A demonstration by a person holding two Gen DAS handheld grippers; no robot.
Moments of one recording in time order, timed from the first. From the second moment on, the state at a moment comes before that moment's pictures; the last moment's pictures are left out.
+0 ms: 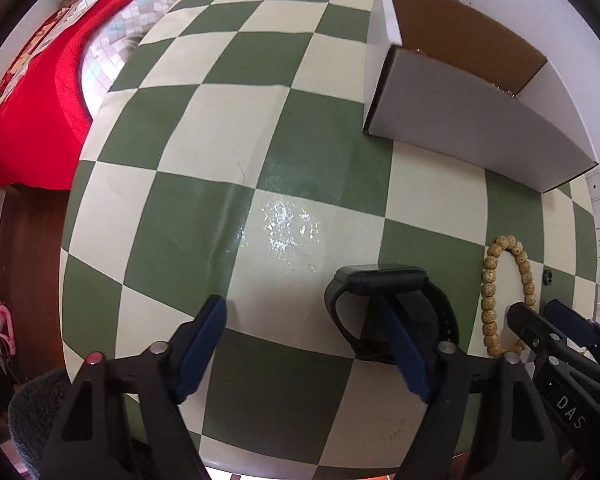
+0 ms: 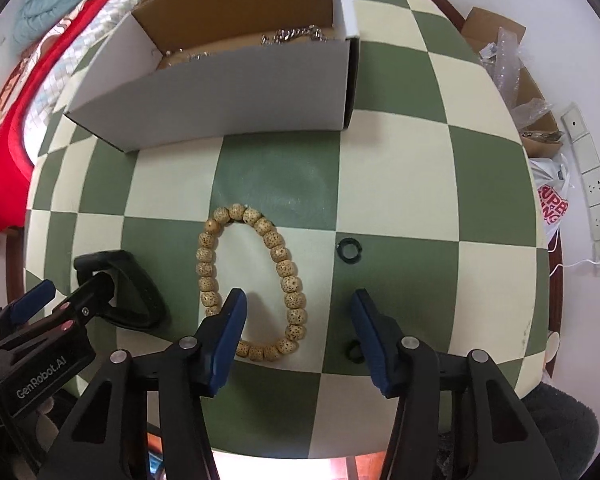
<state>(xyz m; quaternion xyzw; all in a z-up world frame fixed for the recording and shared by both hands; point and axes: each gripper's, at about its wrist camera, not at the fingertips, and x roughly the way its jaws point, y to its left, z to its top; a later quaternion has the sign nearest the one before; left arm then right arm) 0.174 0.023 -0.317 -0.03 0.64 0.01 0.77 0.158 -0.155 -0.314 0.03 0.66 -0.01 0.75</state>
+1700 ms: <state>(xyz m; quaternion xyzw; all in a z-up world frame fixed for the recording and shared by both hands) 0.247 0.004 -0.139 -0.06 0.52 -0.10 0.85 0.190 -0.175 -0.112 0.06 0.48 0.03 0.87</state>
